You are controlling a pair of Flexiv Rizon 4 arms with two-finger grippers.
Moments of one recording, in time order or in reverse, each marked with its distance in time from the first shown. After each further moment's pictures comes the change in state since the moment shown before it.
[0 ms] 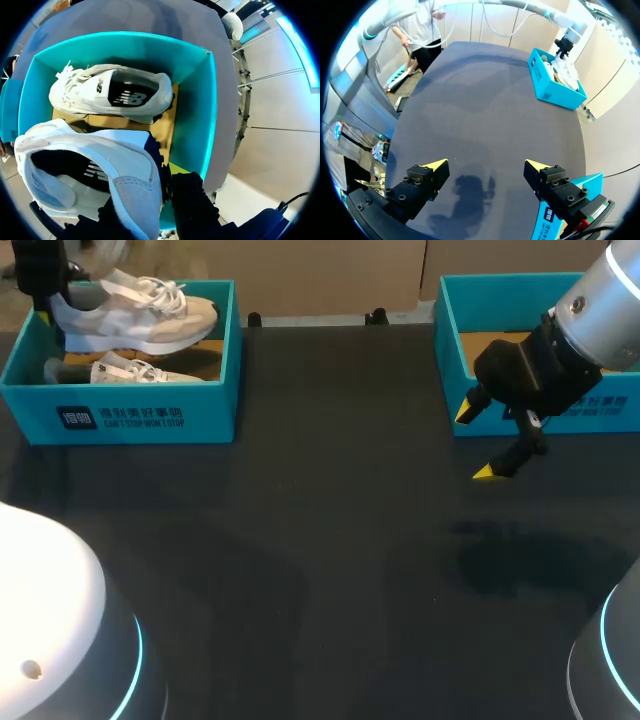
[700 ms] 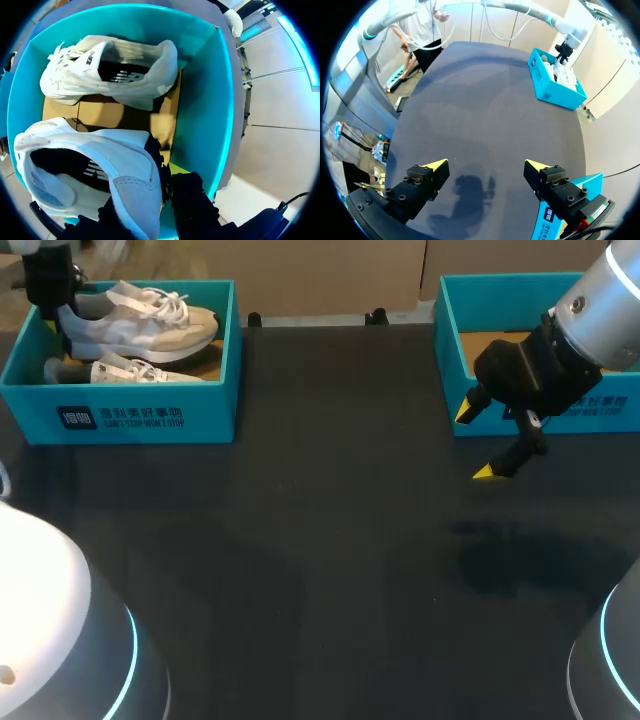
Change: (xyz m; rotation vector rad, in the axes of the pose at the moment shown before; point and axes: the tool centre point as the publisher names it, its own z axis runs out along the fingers) left arm -0.002 0.023 0.035 -0.015 0.014 -0.007; right arm 0.000 0.000 0.000 0.000 0.000 0.000
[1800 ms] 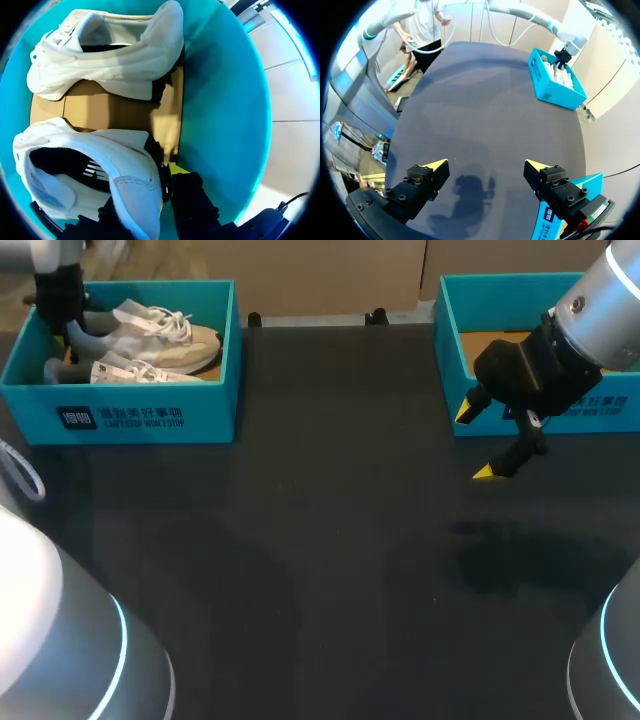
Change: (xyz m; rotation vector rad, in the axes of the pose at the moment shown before) left arm -0.006 0.011 0.047 0.037 0.014 0.051; right arm 0.000 0.000 0.000 0.000 0.000 0.000
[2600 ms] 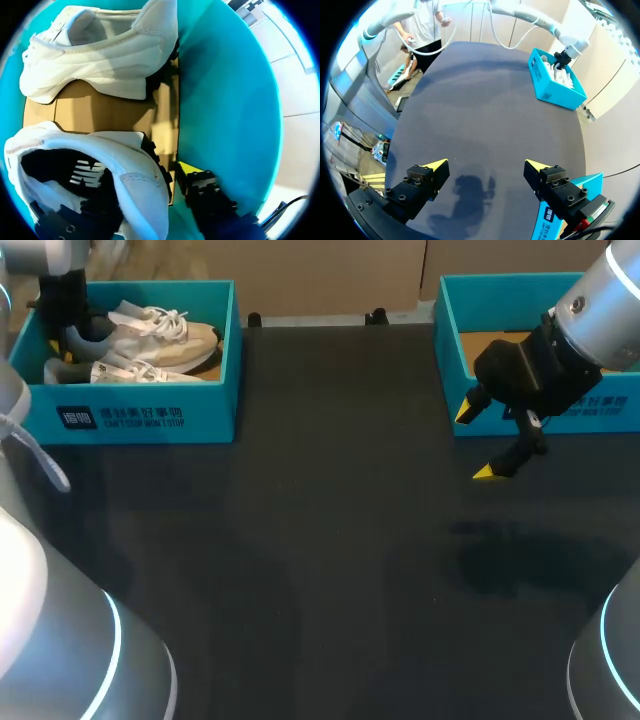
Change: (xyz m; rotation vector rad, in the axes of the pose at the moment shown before) left arm 0.001 0.000 0.016 0.048 0.034 0.050; right arm 0.000 0.000 0.000 0.000 0.000 0.000
